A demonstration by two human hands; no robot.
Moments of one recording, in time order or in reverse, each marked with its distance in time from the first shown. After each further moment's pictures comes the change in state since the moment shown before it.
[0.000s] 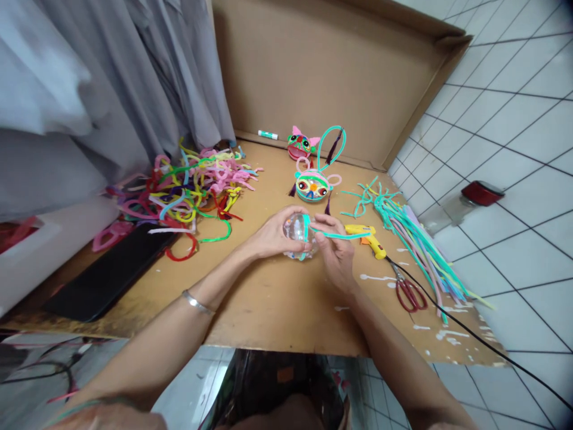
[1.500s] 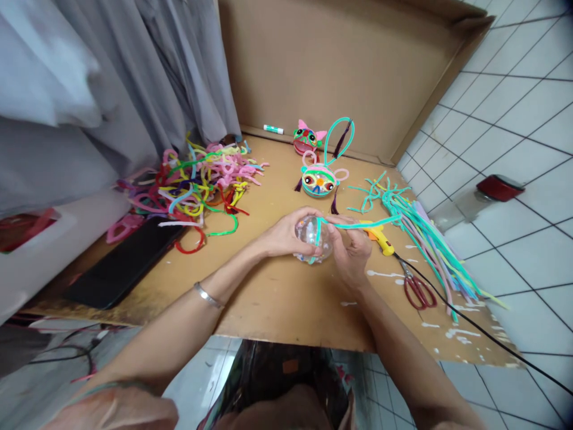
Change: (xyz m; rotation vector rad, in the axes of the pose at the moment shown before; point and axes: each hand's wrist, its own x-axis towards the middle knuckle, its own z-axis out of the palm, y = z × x) left_hand -0.002 0.002 0.009 -0.133 -0.113 0.003; right_hand 0.003 -0.002 -0.005 -0.278 0.154 -0.121
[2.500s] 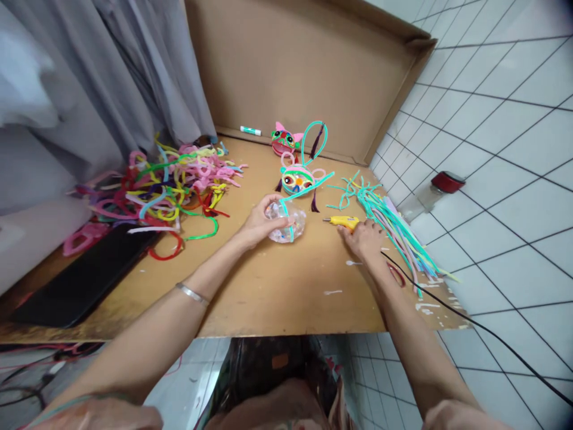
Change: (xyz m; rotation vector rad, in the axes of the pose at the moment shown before) left_hand 0.012 -0.019 -0.001 -0.218 0.347 -0.110; right_hand 0.014 0.066 -0.069 -1.183 -0.500 0.502
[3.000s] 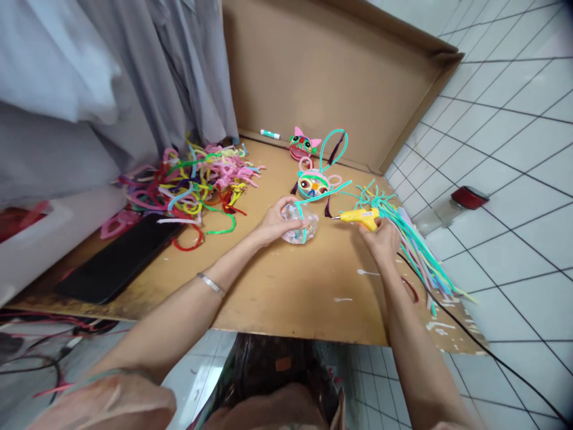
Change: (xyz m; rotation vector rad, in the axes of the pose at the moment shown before) left_hand 0.005 -0.005 -0.003 -0.044 0.004 0.020; right_hand 0.016 -0.005 -0.016 0.338 0.175 0.130
